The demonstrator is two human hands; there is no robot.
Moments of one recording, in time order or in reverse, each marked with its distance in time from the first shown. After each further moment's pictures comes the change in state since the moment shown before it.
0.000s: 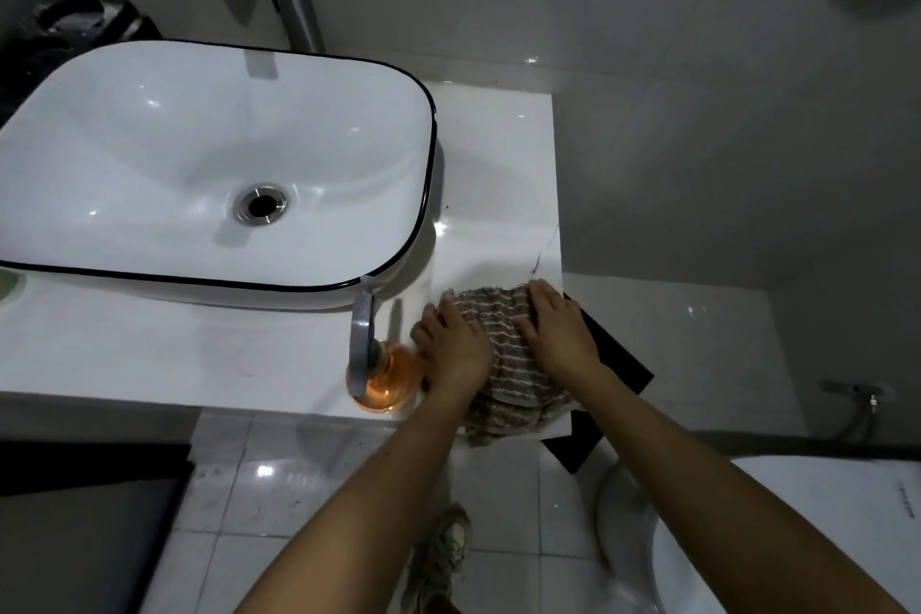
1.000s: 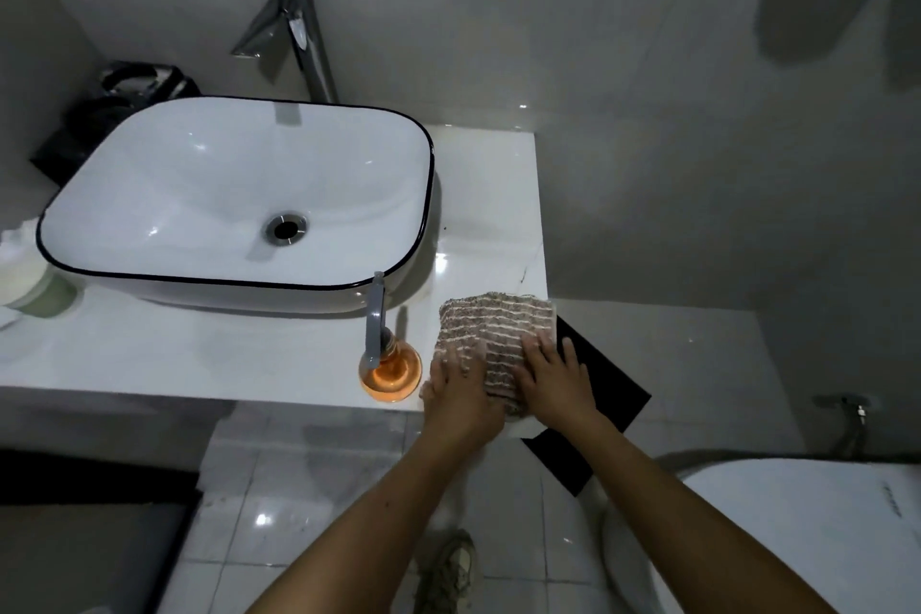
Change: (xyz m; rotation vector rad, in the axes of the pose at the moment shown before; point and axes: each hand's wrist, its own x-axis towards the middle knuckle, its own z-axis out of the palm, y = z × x) left_hand -0.076 -0.024 -0.013 0.371 -0.258 0.198; right_hand -0.071 0.004 0.011 -0.060 -0.140 0.096
